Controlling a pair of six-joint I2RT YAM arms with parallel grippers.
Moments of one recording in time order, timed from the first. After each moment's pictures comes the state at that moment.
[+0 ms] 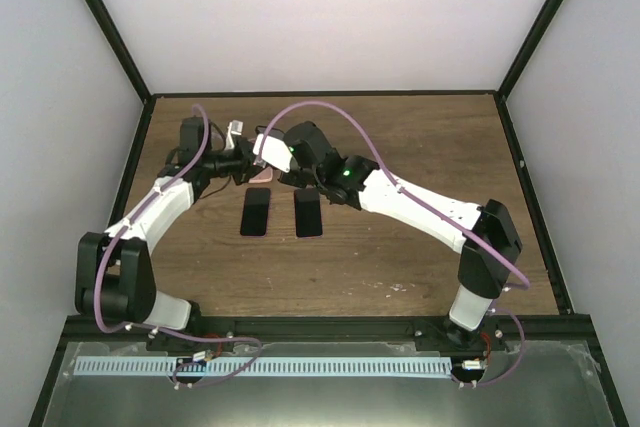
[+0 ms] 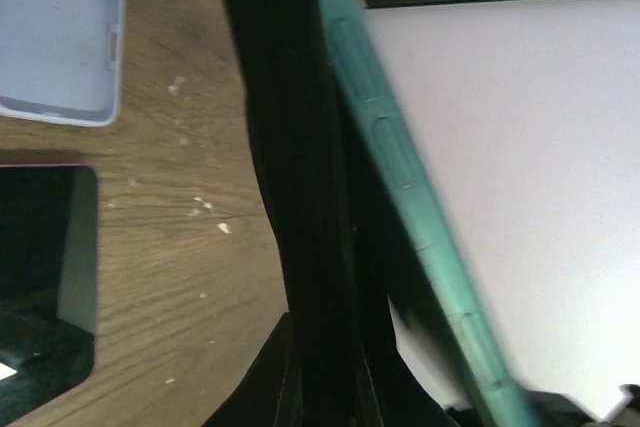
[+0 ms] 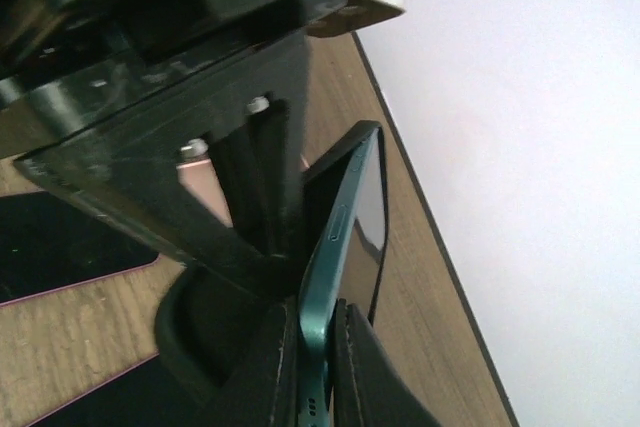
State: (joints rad) left arm -0.16 1.44 0.96 -0.10 0.88 -1.03; right arm 0.94 1.71 1.52 -0.32 0.25 -0.63
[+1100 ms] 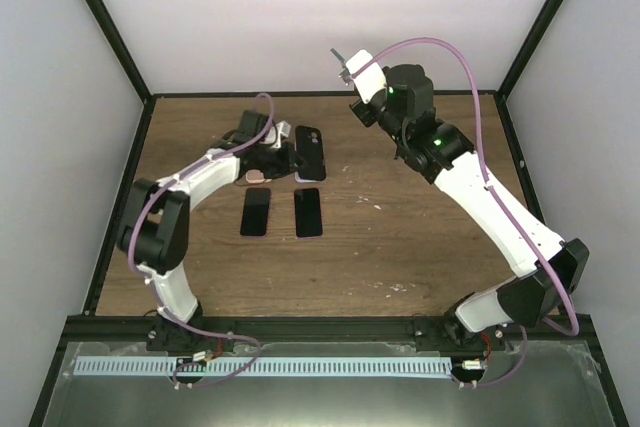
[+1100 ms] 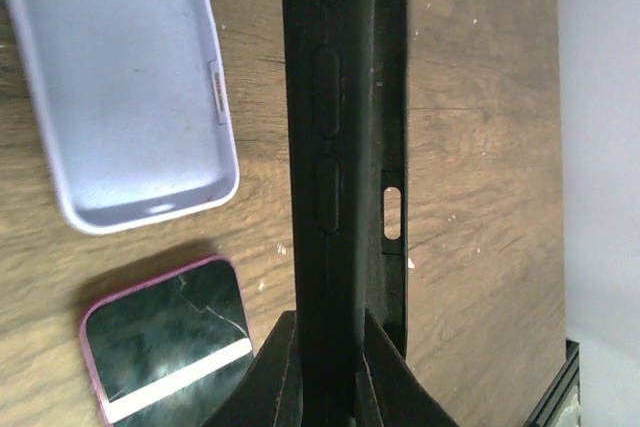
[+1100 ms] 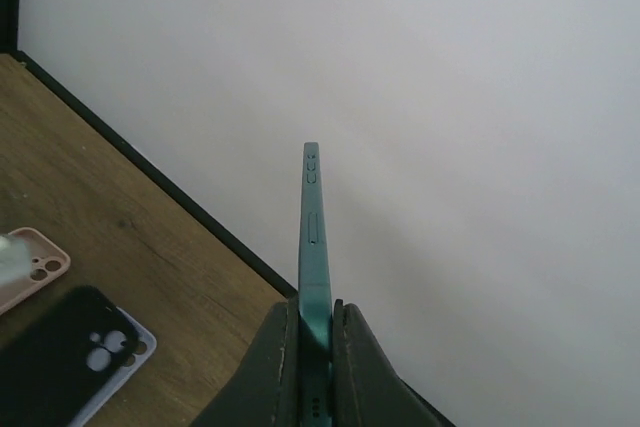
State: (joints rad) left arm -0.36 1.75 1.22 -0.32 0.55 -0.61; right arm 0.61 1.44 1.57 -0.31 0.24 -0.49
